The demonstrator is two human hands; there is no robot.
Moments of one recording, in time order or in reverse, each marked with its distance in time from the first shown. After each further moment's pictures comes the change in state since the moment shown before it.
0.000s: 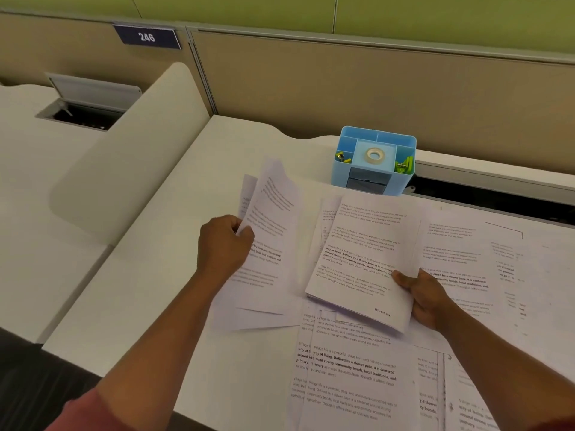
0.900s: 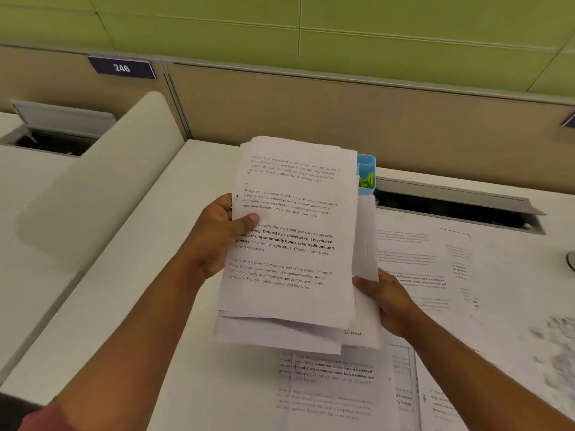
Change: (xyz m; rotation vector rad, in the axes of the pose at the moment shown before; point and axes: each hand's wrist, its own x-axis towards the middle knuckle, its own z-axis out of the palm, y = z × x) left_hand 0.001 0.066 -0.032 -0.941 -0.455 -0.099; right_hand -0.083 -0.017 0.043 -0.119 -0.128 -0.149
